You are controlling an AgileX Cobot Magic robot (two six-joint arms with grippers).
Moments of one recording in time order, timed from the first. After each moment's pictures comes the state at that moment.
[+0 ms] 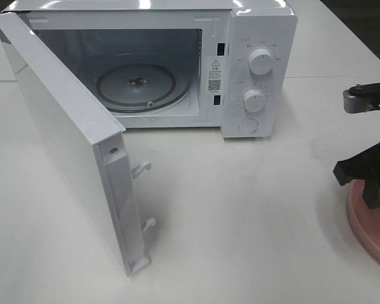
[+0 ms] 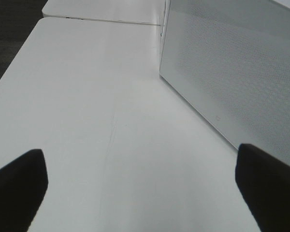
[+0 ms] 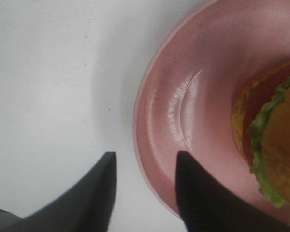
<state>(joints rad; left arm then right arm) 0.10 0.00 -0.50 -0.11 1.04 0.03 0.23 1.40 -0.76 -0.15 0.81 0.24</state>
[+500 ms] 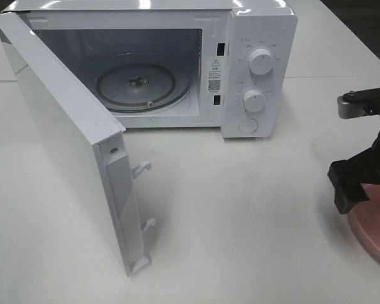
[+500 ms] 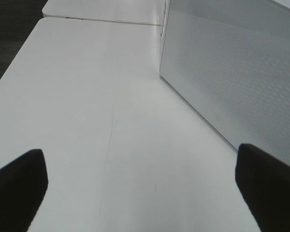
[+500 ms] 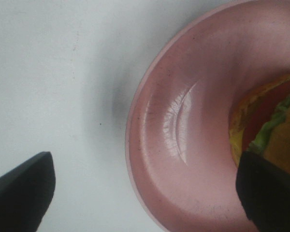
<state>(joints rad) 0.10 0.00 -0.50 -0.11 1.04 0.03 0.22 1.48 -0.76 -0.18 0.75 0.25</state>
